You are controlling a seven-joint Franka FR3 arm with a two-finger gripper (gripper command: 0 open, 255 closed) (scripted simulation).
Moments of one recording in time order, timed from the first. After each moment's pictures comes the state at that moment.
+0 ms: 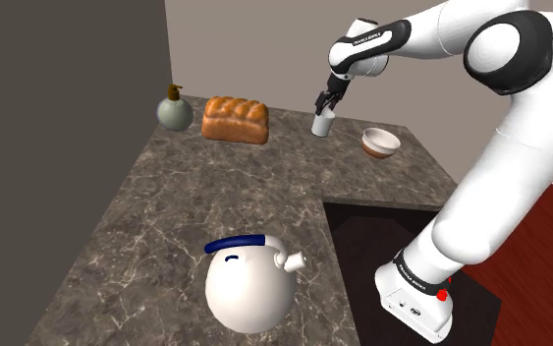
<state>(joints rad) -0.05 0.14 -0.35 -1.99 0.09 2.30 -0.48</state>
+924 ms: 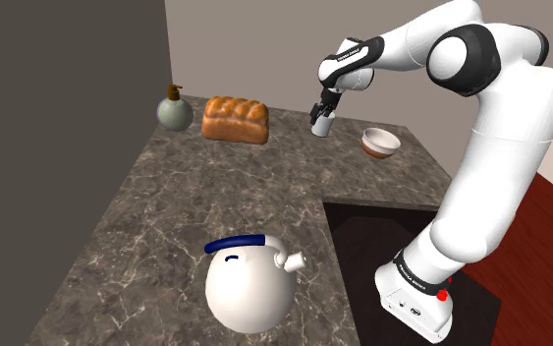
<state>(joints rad) -0.09 0.32 -0.34 -1.92 0.17 2.38 -0.55</state>
